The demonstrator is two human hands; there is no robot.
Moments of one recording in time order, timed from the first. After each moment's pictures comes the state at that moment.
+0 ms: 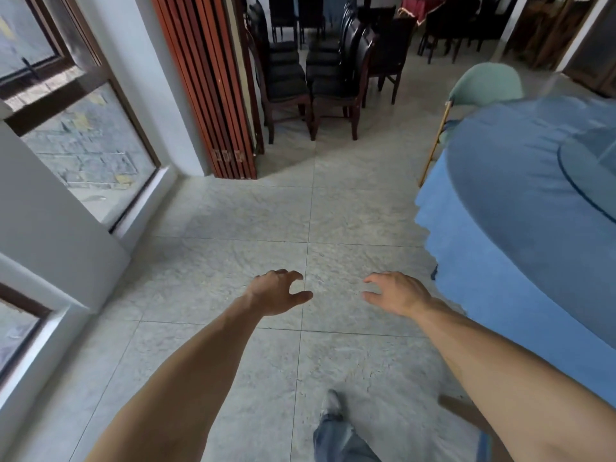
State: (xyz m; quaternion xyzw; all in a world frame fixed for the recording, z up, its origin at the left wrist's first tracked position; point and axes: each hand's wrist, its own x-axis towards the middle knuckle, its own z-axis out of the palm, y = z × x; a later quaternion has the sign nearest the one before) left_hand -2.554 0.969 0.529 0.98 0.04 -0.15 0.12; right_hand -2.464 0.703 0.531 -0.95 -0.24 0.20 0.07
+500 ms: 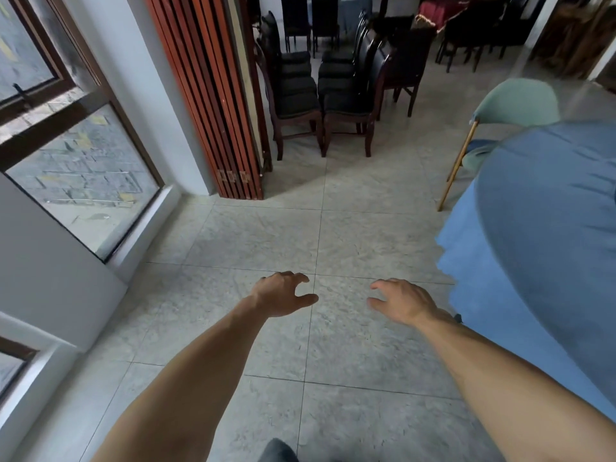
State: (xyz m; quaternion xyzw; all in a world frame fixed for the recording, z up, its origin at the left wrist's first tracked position) left_hand -2.338 1.034 0.545 0.98 0.05 -0.15 0.11; right_hand -2.251 0.769 0.537 -0.95 -0.24 0.19 0.08
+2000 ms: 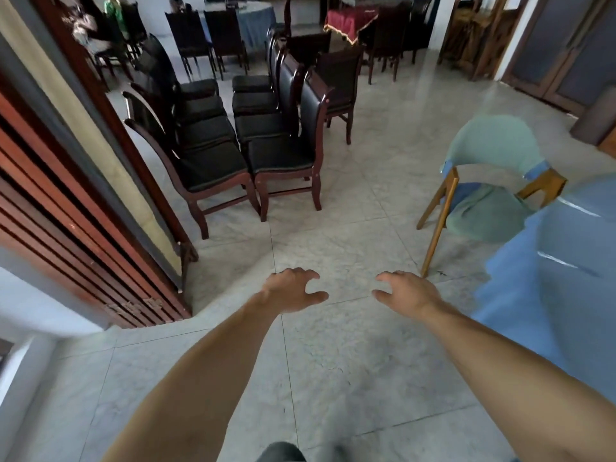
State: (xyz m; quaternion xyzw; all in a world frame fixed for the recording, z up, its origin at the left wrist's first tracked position) left_hand -1.499 1.209 0.558 0.97 -0.10 -0.19 0.08; right_hand -1.492 0.945 0.553 -0.98 -0.08 0.15 0.07
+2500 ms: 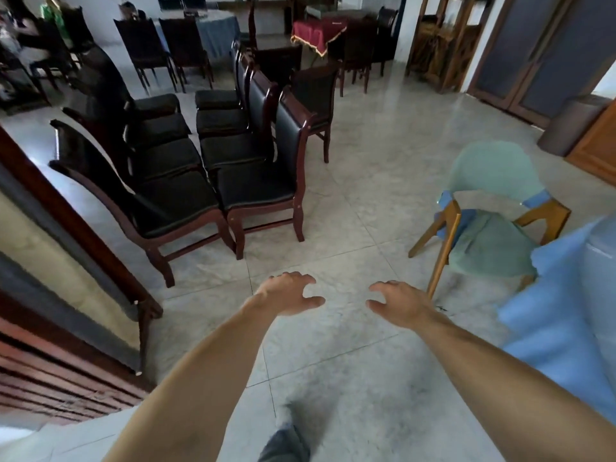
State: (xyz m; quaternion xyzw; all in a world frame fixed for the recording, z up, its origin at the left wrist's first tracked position) left_hand -1.200 1.250 0.546 0.96 -0.16 -0.21 0.07; right_hand -1.228 0.992 0.536 -0.98 -0.04 0.16 0.07
